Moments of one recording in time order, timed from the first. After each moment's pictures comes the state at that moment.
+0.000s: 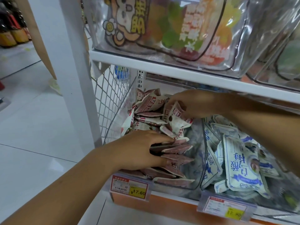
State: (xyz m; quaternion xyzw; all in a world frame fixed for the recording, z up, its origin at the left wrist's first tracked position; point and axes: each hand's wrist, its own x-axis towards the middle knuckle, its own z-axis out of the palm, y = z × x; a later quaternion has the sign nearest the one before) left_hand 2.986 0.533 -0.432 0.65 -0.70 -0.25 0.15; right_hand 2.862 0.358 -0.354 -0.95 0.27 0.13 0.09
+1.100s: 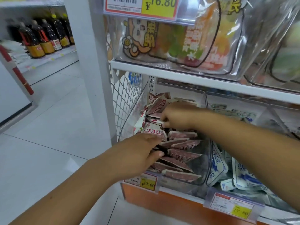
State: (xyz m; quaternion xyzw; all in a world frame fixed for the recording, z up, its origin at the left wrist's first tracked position) left_hand 2.980 0.579 -0.416 0.70 -0.68 -0.17 0.12; right_hand 2.904 0.392 -0.392 -0.97 0.20 0.15 0.01
